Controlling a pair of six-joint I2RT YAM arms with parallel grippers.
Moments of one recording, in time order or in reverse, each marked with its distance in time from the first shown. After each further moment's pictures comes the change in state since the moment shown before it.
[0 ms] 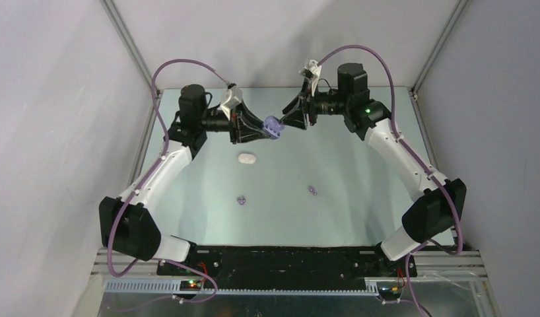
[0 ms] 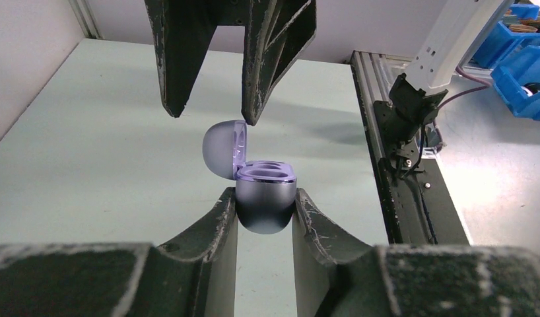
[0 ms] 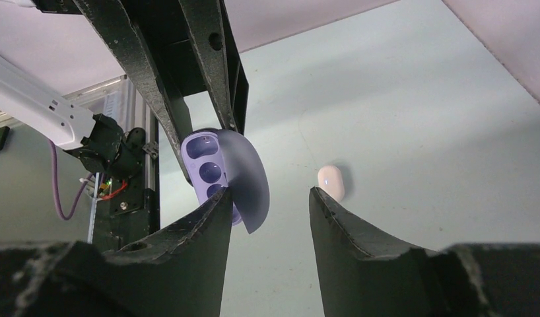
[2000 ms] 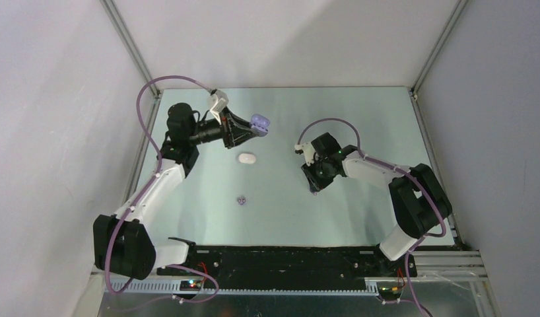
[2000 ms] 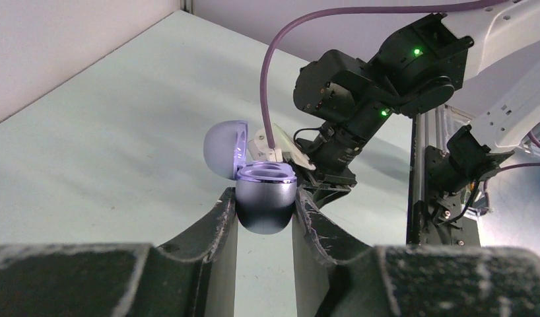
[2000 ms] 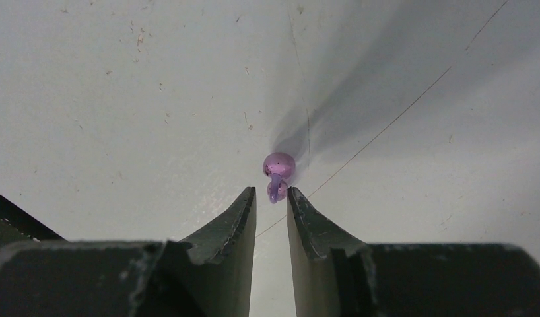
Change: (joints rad) left arm 0.073 -0.141 -0.243 0.224 -0.254 -0.248; right arm 0.119 0.057 -0.579 -0.242 0.685 -0.048
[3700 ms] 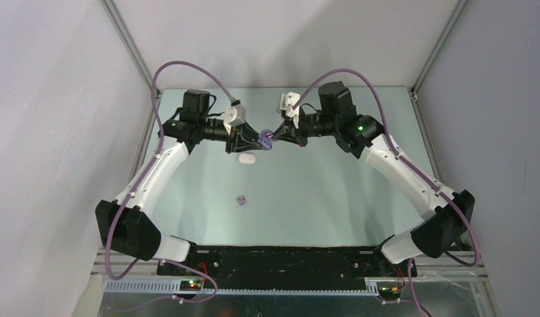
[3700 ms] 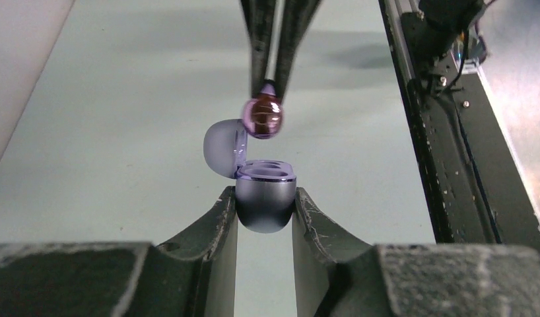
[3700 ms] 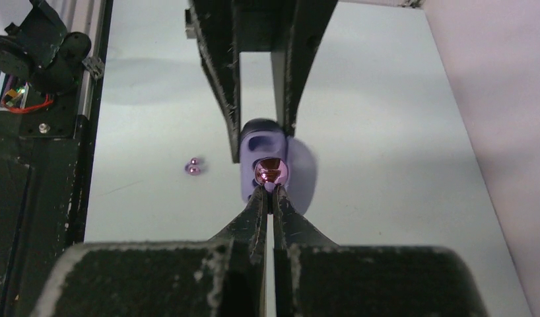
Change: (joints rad) left arm -0.062 0.138 0.338 -0.785 0.191 0.830; right arm 0.080 -0.171 0.505 0.068 -0.482 -0.417
